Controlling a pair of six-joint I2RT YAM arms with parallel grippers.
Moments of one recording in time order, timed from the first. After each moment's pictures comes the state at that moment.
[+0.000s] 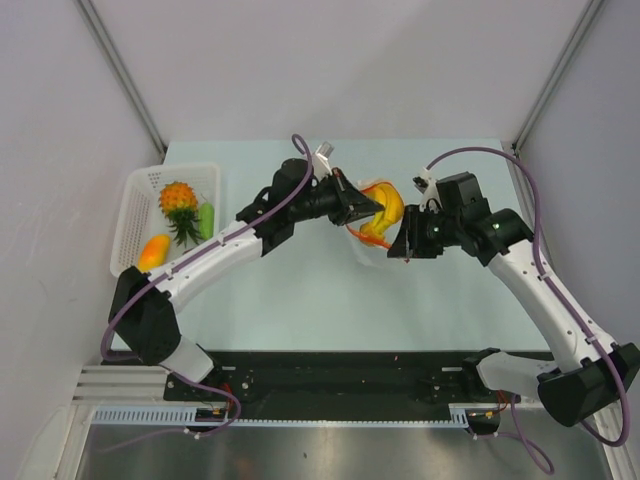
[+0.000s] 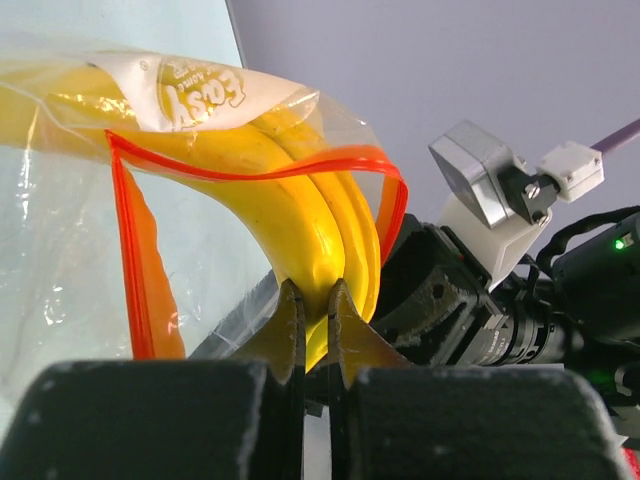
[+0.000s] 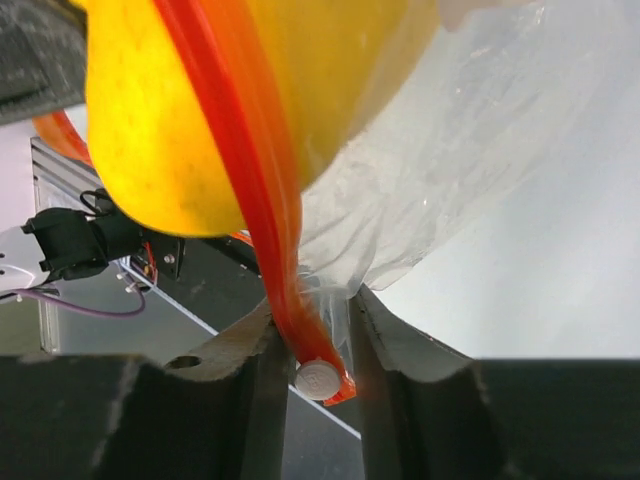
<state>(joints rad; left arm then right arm) -0.71 1.53 1.29 -0.01 0.40 -1.13 0.44 1.18 1.27 -0.92 -0.35 0.43</state>
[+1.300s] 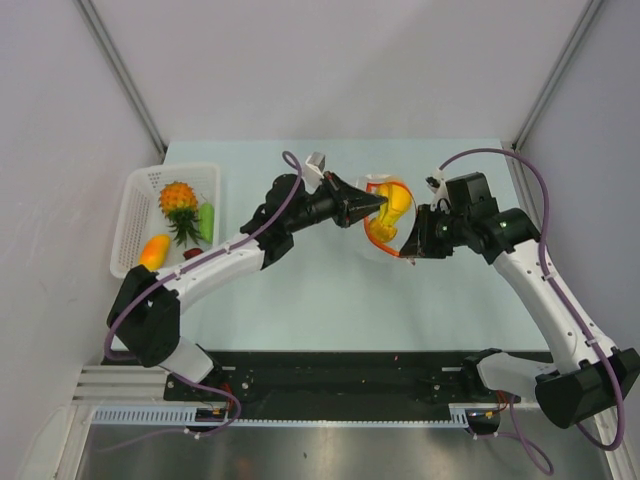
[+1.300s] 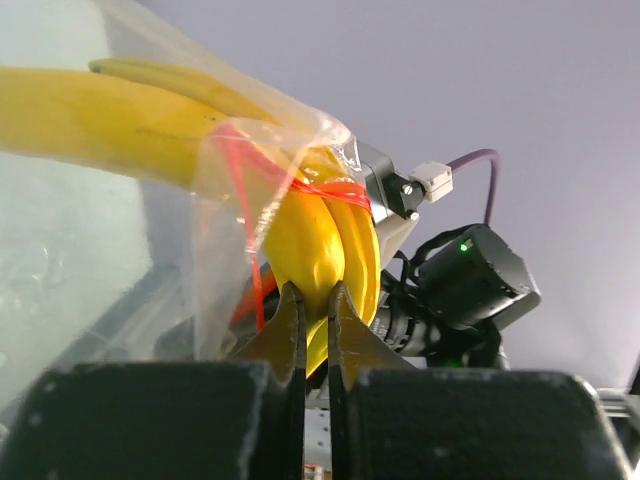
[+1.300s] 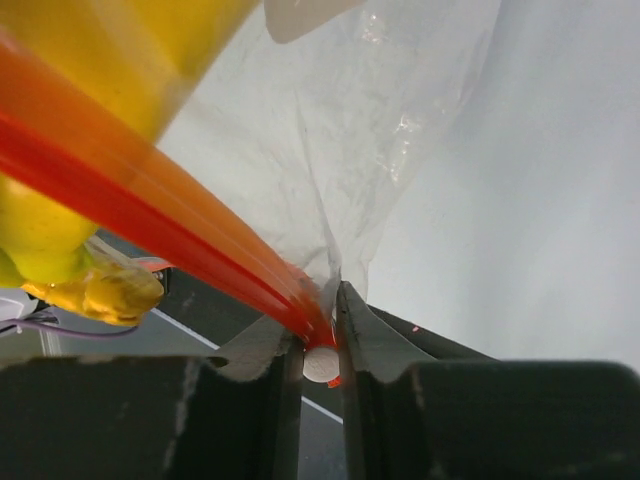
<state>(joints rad) -0.71 1.52 1.12 0.37 0.39 -1.51 0.37 1.17 1.26 -0.96 -0.33 0.44</state>
